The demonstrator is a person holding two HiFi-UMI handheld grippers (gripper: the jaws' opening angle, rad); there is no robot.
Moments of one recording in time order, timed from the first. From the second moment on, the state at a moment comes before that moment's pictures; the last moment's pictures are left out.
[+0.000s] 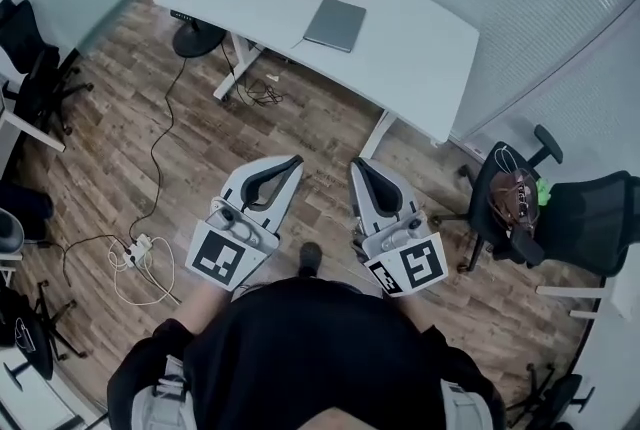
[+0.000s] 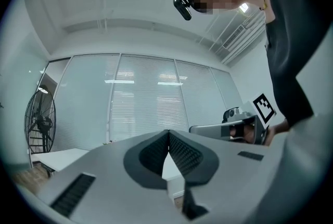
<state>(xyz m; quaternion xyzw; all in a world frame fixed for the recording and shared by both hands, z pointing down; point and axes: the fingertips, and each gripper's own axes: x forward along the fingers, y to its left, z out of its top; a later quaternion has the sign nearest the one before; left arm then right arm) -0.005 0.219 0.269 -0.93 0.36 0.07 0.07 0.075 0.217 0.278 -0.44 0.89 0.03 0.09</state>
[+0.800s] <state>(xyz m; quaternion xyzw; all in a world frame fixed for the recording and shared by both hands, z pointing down) 0.026 0.170 0.263 -0.93 0.34 0.07 0.08 0.098 0.172 0.270 -0.45 0.89 0.03 0.10</state>
